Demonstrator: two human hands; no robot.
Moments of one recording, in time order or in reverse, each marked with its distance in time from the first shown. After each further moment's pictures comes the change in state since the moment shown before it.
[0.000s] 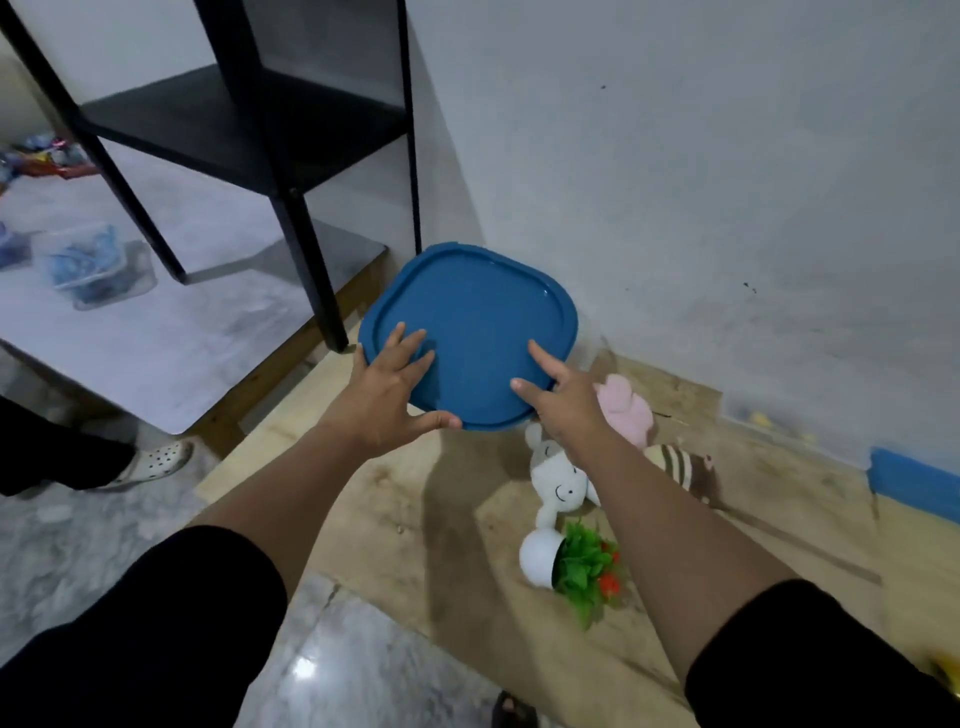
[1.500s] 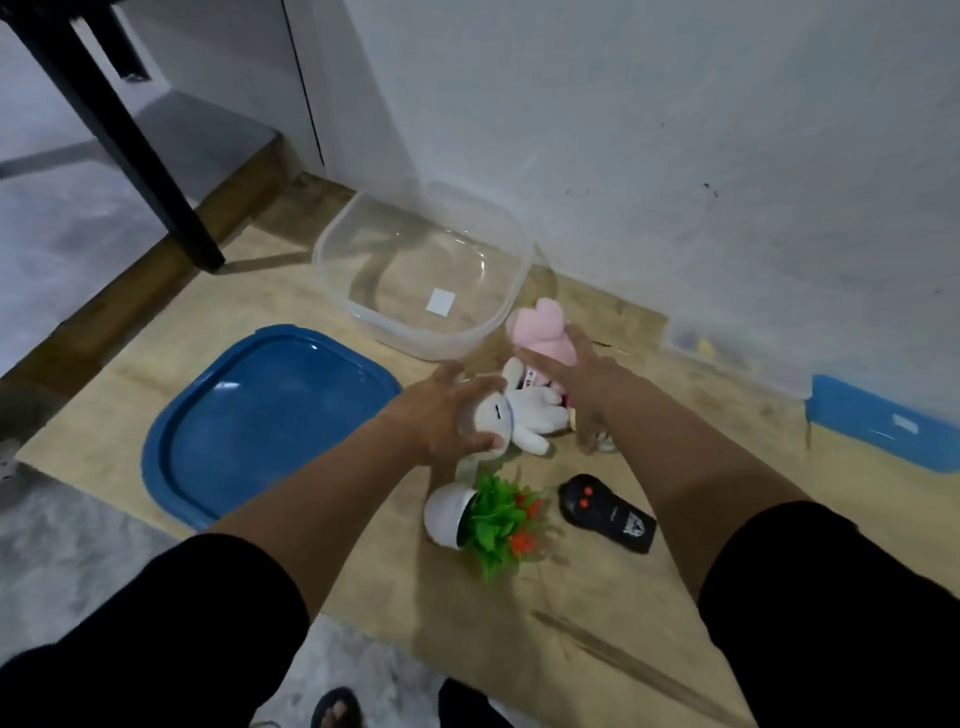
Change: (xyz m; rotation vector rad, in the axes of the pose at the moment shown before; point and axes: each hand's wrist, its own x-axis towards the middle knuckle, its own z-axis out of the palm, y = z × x) left_hand 0.044 0.122 0.106 -0.264 -0.409 0.097; right_hand 0.035 0.087 -0.112 -0.780 -0.161 0.397
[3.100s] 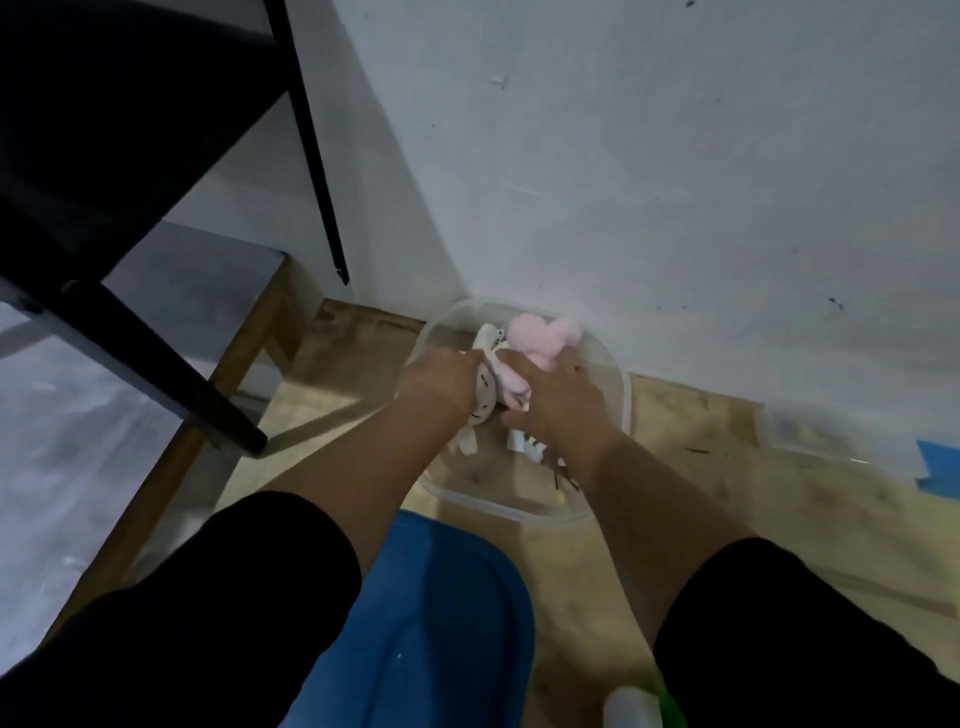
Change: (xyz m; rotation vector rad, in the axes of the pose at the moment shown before) left_hand 0.137 -0.116 -0.154 0.262 0.029 -0.077; right_hand 0.105 -0.166 0.015 -0.282 0.285 -0.176
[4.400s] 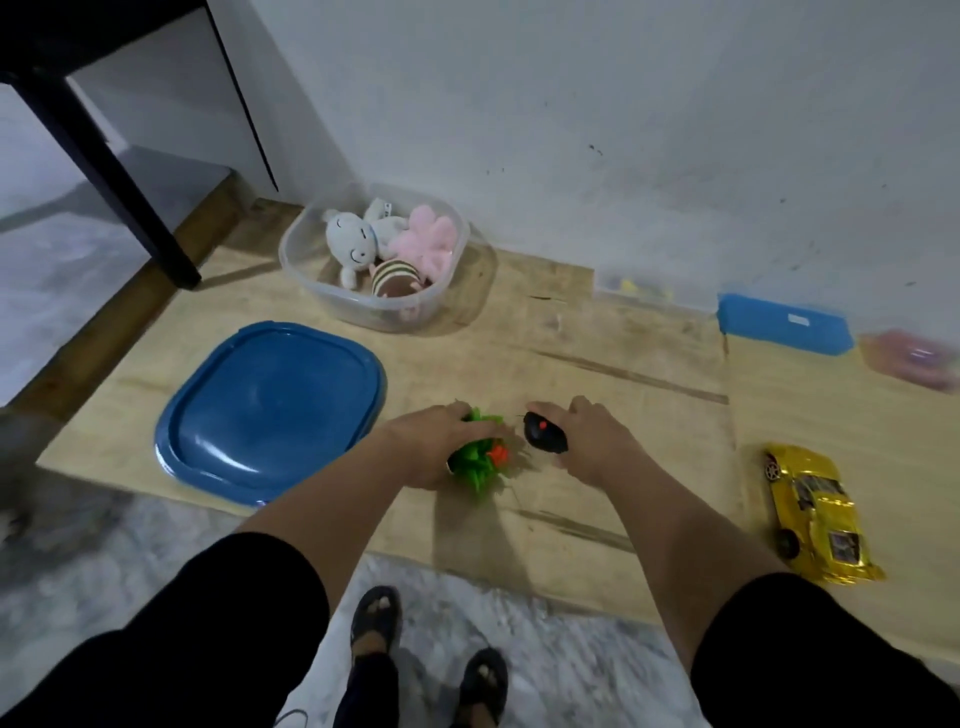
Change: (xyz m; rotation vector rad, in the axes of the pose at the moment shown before) left_hand -0.220 0.177 0.146 0.129 -0.214 0.444; right_hand -0.275 0.199 0.050 -0.201 -0.205 -0.023
